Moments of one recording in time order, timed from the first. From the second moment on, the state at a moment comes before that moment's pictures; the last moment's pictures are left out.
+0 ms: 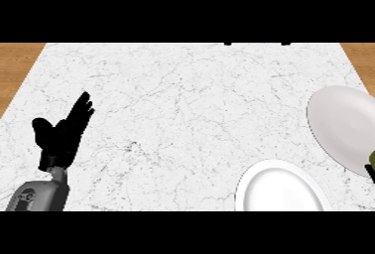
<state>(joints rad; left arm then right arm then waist) -0.14 0.24 0.01 -1.42 0.08 0.06 0.15 0.09 -0.63 -0.27 -1.52 0.23 0.03 -0.54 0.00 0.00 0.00</state>
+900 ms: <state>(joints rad) -0.19 0.23 0.02 -1.40 0.06 0.03 0.15 -0.39 -0.77 -0.21 -0.57 0.48 0.11 -0.83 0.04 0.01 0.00</state>
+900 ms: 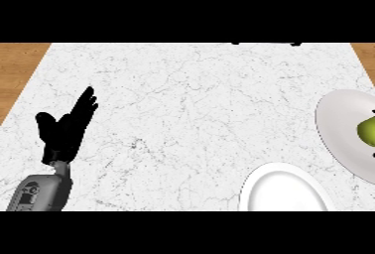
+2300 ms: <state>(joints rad) -0.18 0.23 0.05 -1.40 0.06 0.03 0.16 -0.52 -0.86 -0.31 -0.41 0.11 0.58 -0.77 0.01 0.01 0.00</state>
